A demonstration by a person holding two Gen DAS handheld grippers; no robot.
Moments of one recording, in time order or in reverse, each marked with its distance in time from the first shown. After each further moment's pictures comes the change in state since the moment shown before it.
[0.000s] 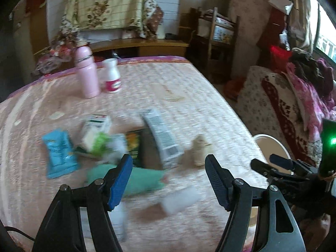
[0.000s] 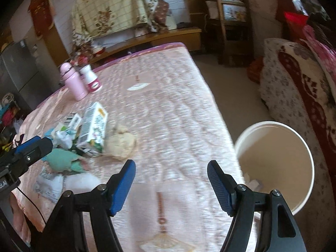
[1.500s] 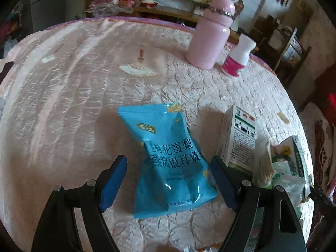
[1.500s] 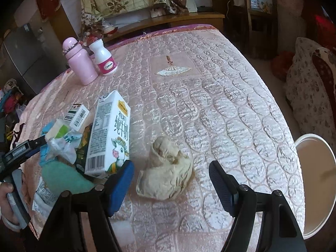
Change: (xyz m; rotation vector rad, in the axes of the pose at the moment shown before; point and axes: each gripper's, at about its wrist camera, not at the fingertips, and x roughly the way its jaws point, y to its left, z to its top) left arm 0.102 0.238 -0.001 -0.359 0.153 0.128; right arm 0.100 0.074 0.038 -0.061 0.121 0.045
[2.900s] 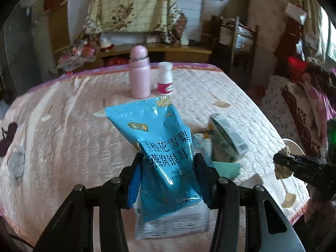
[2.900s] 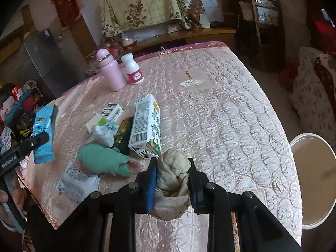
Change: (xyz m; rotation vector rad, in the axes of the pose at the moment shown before) left arm -0.135 -0.096 -0.066 0.334 -0.206 -0.062; right arm -0.072 0.009 -0.043 -0.039 -0.117 0.115
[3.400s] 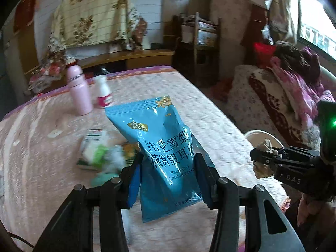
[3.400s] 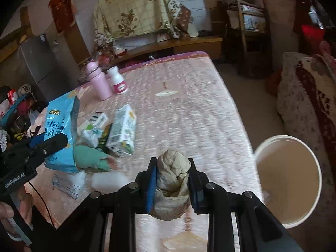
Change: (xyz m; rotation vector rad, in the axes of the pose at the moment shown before) left arm 0.004 -0.131 0.002 0.143 -0.027 -0.148; right arm -0.050 -0.049 -0.006 0.012 -0.051 -0.079
